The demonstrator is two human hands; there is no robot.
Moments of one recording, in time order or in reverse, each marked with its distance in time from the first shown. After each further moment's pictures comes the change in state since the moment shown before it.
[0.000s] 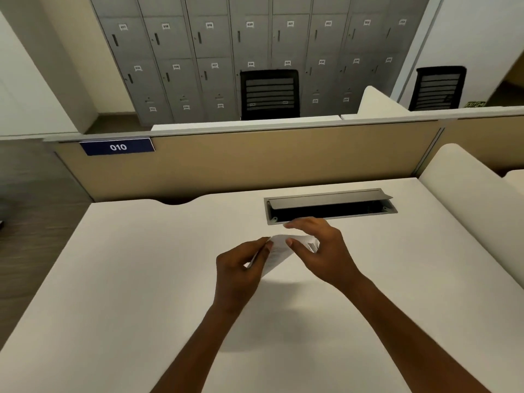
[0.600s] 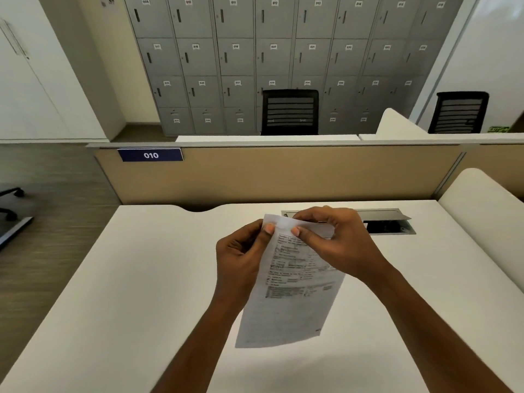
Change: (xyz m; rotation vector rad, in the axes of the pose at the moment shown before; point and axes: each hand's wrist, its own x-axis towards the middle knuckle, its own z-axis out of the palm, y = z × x) left_hand 0.032 0.079 -0.051 -0.516 0.030 -0.340; right_hand 0.036 -0.092 -0.033 0.059 -0.061 -0.125
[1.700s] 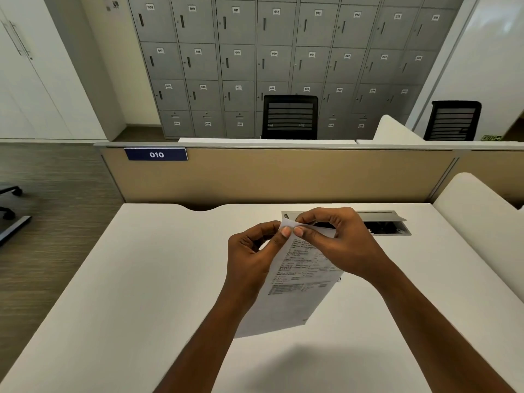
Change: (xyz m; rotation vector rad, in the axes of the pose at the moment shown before) left_hand -0.021 0.017 -0.001 0.007 -0.120 -0.001; right_hand -0.014 -0.027 -0.003 0.116 -0.111 0.108
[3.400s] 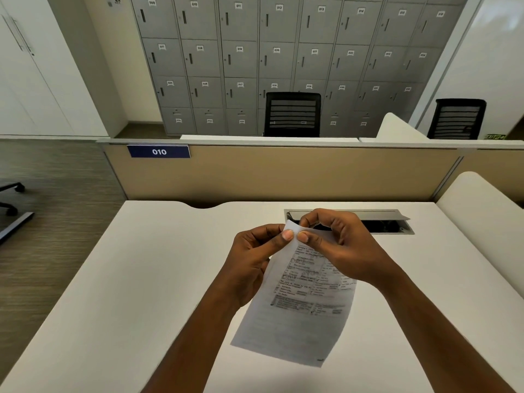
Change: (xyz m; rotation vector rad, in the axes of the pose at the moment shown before) left_hand 0.005 0.010 -0.016 -0.219 -0.169 -0.354; right_hand -0.007 -0.014 0.002 0.144 -0.123 -0.003
